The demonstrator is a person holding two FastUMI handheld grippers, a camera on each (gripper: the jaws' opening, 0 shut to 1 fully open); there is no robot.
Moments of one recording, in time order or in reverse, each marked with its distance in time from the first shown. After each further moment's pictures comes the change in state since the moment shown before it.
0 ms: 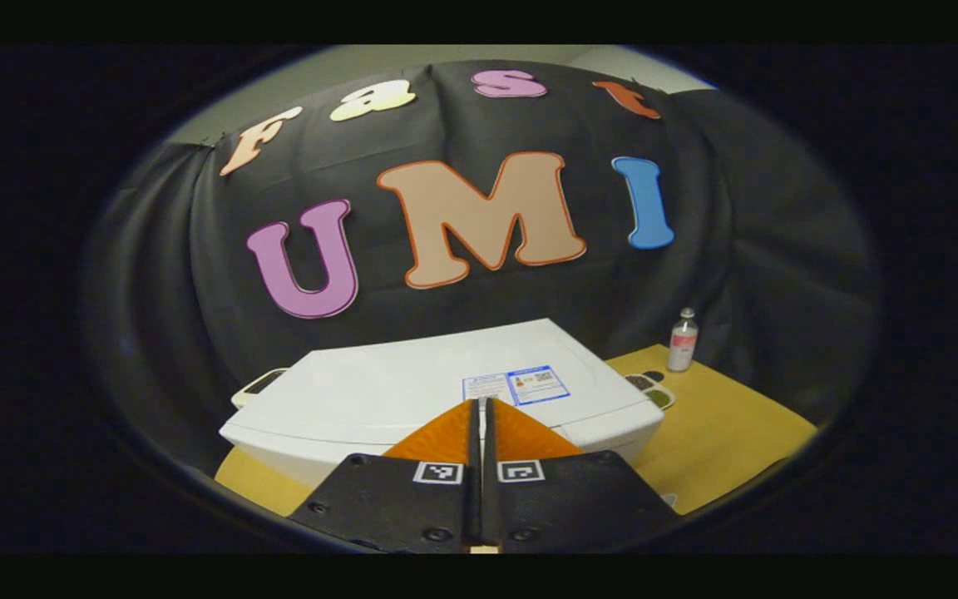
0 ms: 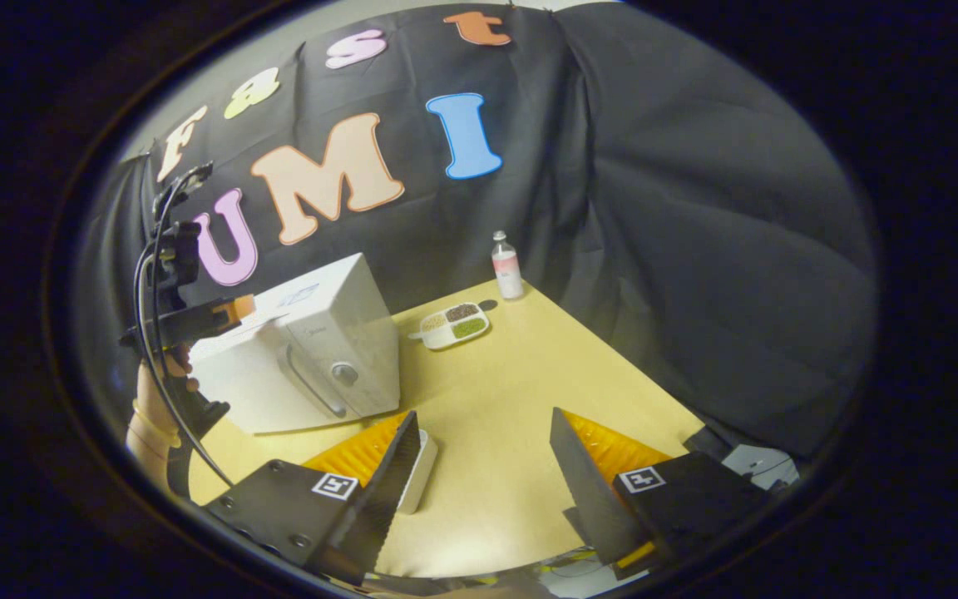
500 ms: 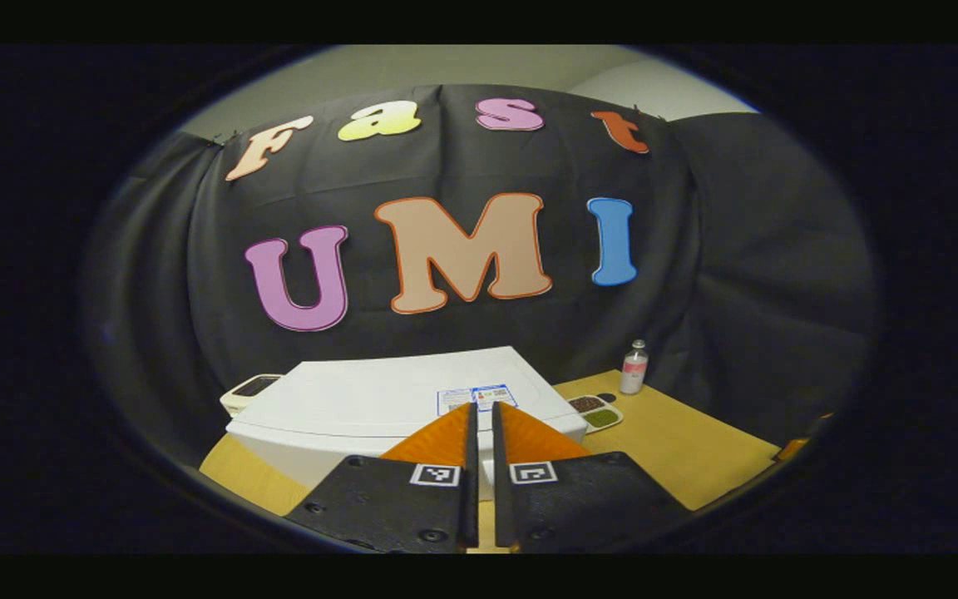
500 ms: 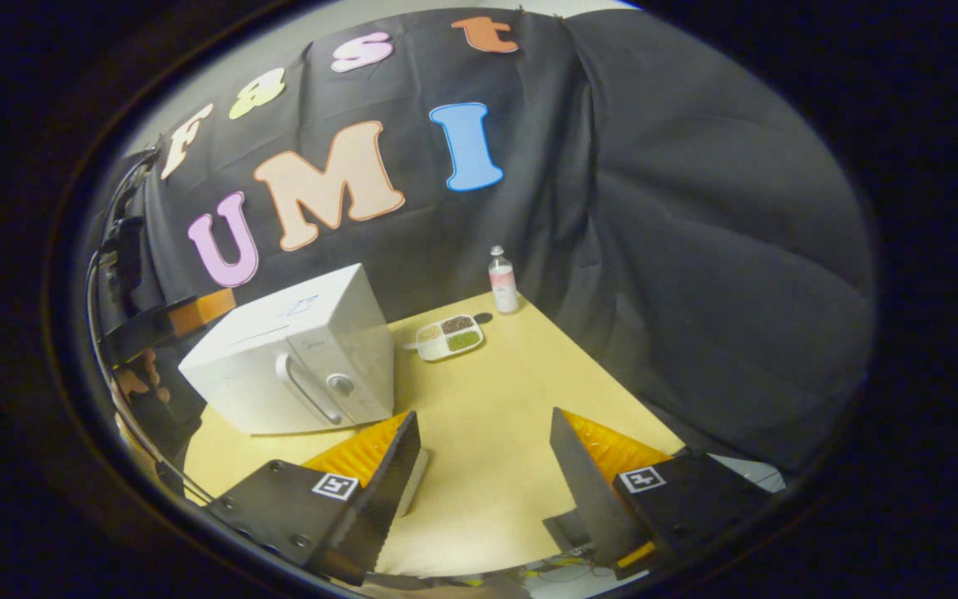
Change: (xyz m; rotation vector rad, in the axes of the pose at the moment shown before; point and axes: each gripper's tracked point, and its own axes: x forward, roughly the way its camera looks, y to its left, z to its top) left arm -0.073 -0.007 0.022 -0.049 -0.045 -0.057; right arm -0.009 -0.007 0.035 -0.045 -0.026 0.003
